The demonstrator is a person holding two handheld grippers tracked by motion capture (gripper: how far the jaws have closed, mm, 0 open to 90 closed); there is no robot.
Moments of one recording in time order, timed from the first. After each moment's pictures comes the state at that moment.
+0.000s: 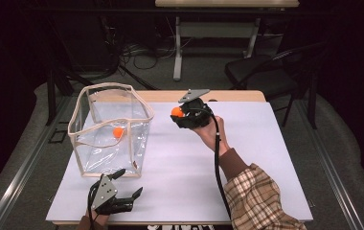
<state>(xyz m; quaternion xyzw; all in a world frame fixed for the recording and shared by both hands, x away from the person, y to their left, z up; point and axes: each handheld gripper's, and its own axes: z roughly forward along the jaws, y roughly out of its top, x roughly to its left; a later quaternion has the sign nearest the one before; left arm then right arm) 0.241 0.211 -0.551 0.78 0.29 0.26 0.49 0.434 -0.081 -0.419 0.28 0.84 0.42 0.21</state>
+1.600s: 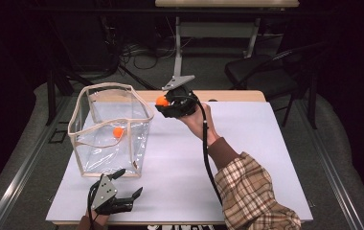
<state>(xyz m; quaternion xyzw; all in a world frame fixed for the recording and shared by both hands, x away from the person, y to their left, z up) 0.241 0.211 -0.551 0.78 0.29 0.26 0.49 0.444 -0.043 -0.381 0.25 0.84 0.44 0.21</state>
